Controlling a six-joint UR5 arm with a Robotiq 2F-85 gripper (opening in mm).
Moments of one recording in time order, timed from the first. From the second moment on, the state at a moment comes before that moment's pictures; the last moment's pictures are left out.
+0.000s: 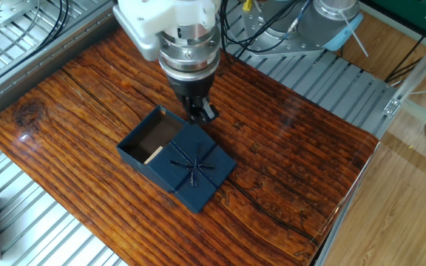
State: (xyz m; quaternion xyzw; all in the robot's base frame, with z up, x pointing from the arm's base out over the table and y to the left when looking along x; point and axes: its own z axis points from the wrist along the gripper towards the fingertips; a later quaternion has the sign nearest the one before) arm 0.518 0.087 0.191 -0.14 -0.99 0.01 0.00
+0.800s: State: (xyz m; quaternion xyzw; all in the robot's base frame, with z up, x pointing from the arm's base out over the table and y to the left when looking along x) arm 0.529 0.089 0.191 0.07 -1.00 0.01 -0.02
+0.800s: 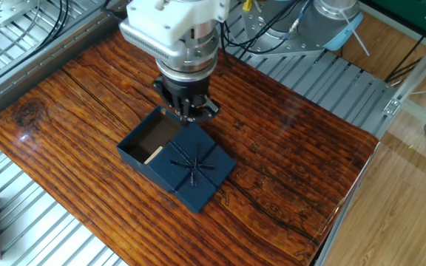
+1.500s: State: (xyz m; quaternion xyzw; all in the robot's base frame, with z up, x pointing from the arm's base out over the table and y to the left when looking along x) arm 0.514 0.135 0.186 0.00 -1.00 0.00 0.01
